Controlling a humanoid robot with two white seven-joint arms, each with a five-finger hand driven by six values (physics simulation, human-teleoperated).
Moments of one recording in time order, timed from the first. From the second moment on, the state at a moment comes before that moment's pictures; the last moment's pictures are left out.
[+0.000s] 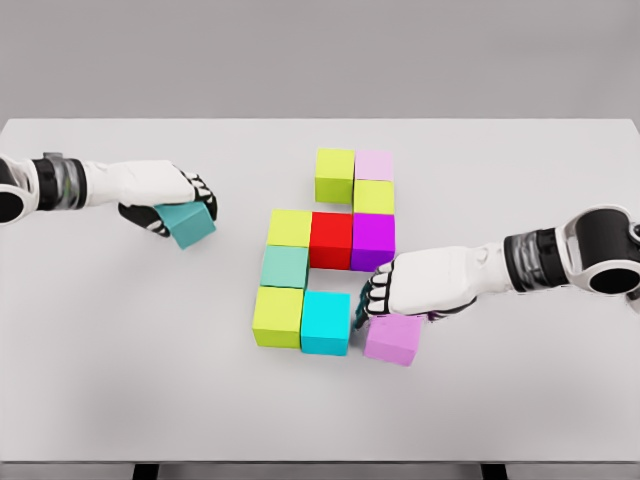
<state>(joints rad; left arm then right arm) -0.83 0.72 -0.80 -1.23 -0.40 -0.61 -0.61 -0.83 -0.87 1.04 -1.75 0.33 -0.61 0.61</state>
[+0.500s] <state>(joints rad) -0.87 0.62 -0.76 -1.23 -0.40 -0.60 -0.61 -0.78 -1.09 0.88 -1.75 0.15 -0.61 0.61</state>
